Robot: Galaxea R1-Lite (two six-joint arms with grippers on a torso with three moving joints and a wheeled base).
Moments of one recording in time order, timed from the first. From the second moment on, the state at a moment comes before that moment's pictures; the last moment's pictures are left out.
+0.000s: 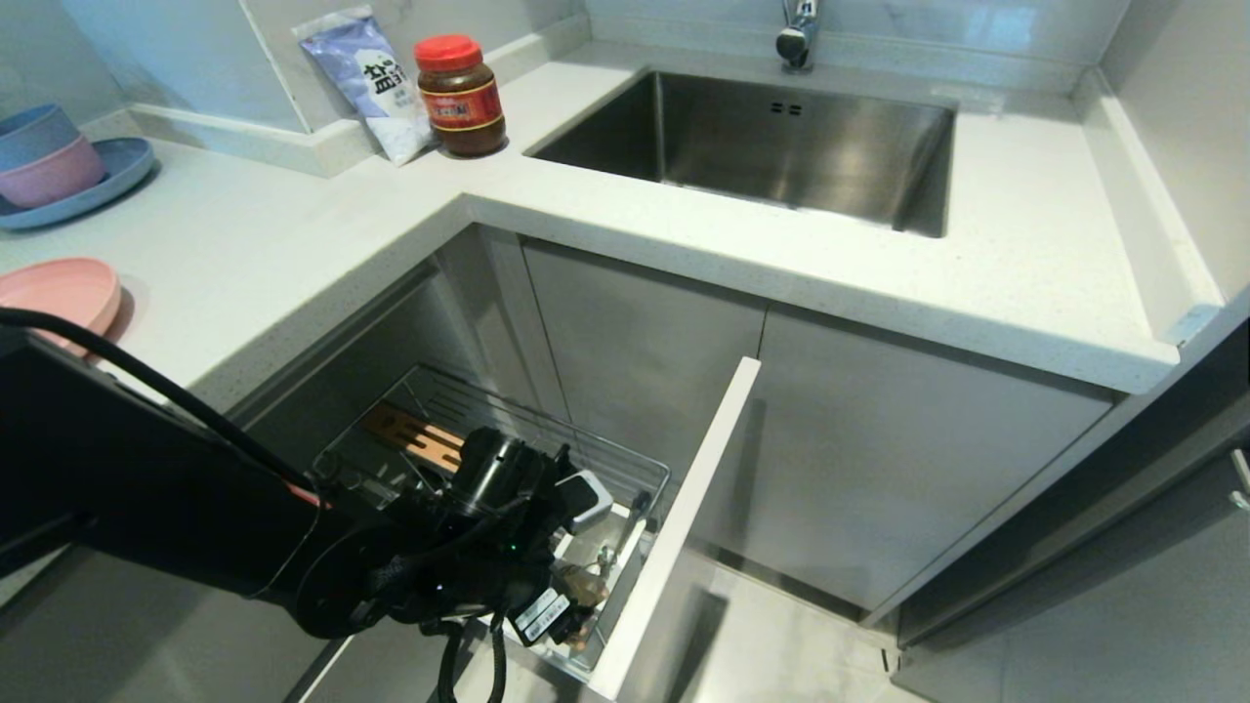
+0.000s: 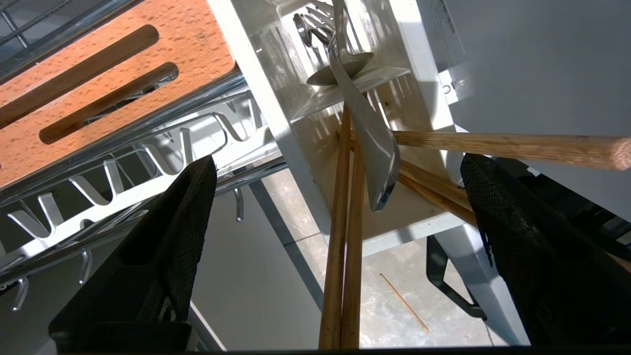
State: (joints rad) left arm -0.61 1.89 -0.80 -0.20 0.16 0.42; right arm 0.00 0.00 0.00 0.00 0.00 0.03
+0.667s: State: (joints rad) left arm -0.61 1.90 -0.80 -0.21 0.16 0.41; right arm 0.00 0.00 0.00 0.00 0.00 0.03
